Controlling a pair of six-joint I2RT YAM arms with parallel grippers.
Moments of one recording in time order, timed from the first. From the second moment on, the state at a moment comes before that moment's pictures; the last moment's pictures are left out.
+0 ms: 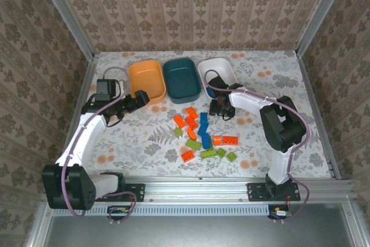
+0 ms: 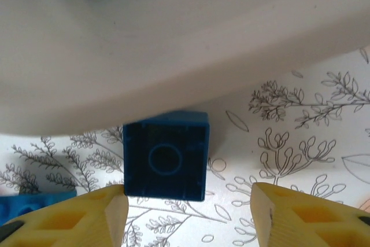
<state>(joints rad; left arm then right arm) -0.11 1.19 0.93 -0.63 0.38 -0.49 0.46 1.89 1.27 -0.68 0.13 0.61</state>
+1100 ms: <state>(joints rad) -0.29 1.31 0.97 -0.60 0.36 -0.48 0.41 1.55 1.27 -0.81 0.03 0.59</state>
